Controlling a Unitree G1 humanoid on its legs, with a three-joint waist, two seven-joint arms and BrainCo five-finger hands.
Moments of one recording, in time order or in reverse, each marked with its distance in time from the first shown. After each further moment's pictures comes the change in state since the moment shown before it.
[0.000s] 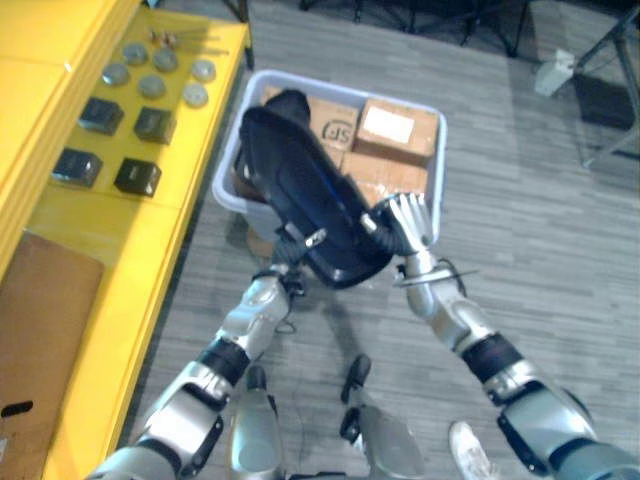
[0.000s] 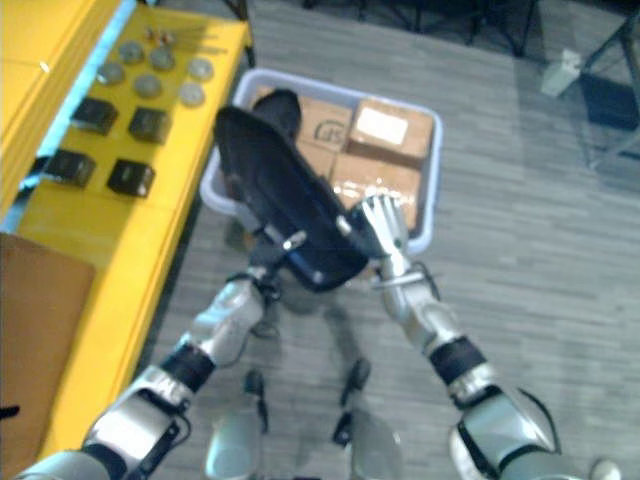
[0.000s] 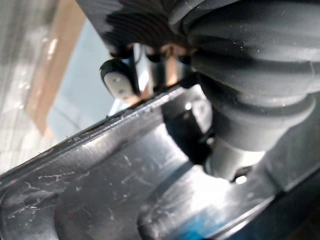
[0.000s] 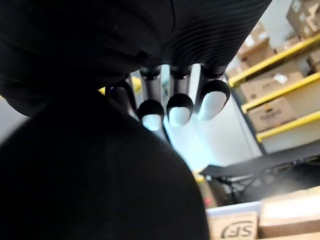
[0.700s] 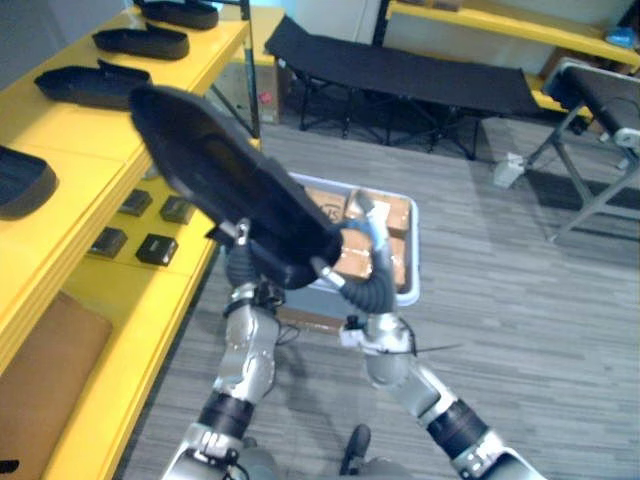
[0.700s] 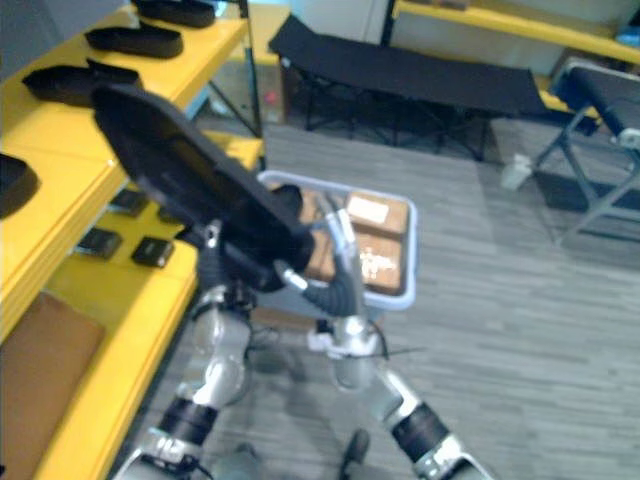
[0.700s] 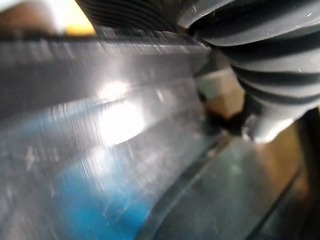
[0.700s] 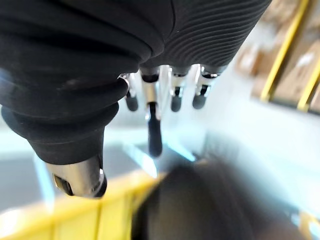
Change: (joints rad) left arm 0.360 -0.156 0.391 -0.369 0.552 -0.256 0.363; right arm 0.355 0.203 -0.124 -0.444 0.295 -0.285 -0.126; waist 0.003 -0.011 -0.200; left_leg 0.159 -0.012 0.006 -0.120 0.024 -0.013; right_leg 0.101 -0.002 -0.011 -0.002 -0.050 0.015
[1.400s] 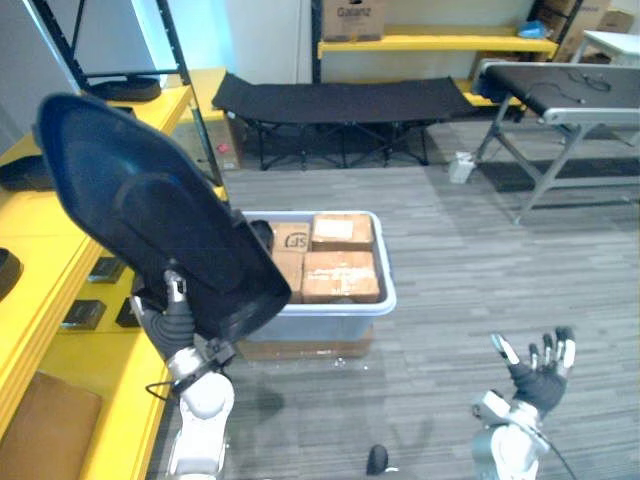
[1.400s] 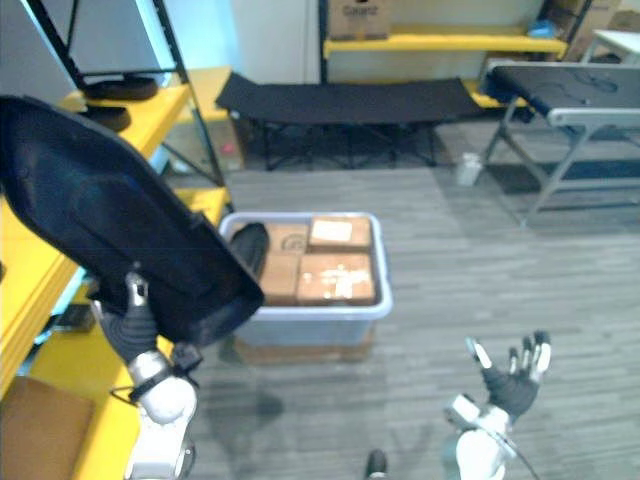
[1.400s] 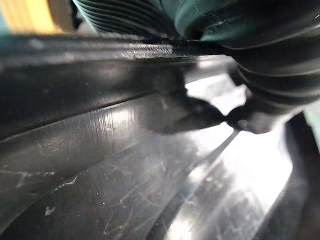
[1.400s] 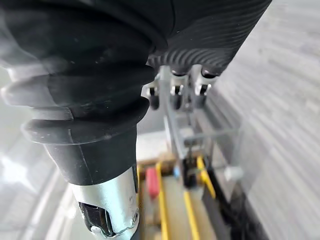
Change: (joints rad) left arm 0.353 0.011 0.149 -0.367 0.651 0.094 0.232; right arm 0.533 0.076 -0.450 -0.024 0.744 0.027 0.393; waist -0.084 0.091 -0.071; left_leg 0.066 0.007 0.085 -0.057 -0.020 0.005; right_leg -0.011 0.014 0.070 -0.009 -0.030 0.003
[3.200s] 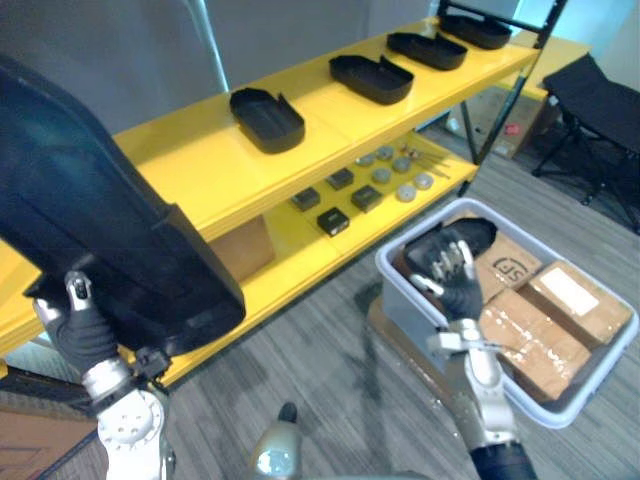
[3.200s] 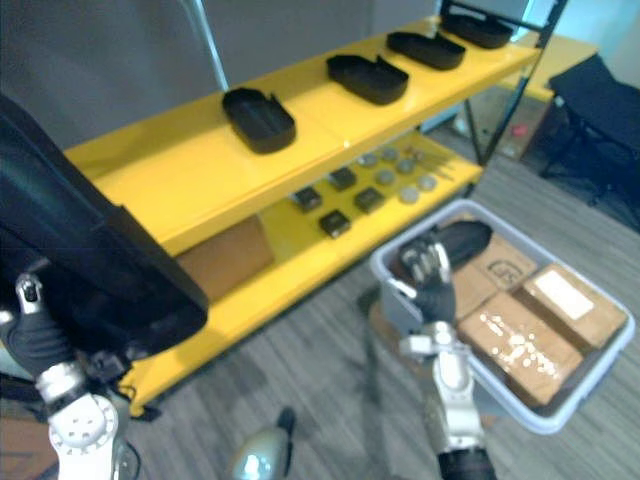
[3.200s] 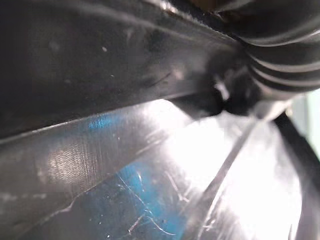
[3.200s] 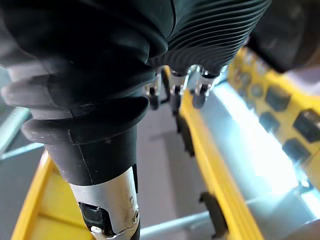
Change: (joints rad) left arm 0.141 0.011 0.269 -0.183 -0.220 -0.058 -0.270; right arm -0.312 -0.037 0.111 0.116 0.151 0.100 0.490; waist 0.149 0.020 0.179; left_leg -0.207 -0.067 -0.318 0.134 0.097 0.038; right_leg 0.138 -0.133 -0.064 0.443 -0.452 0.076
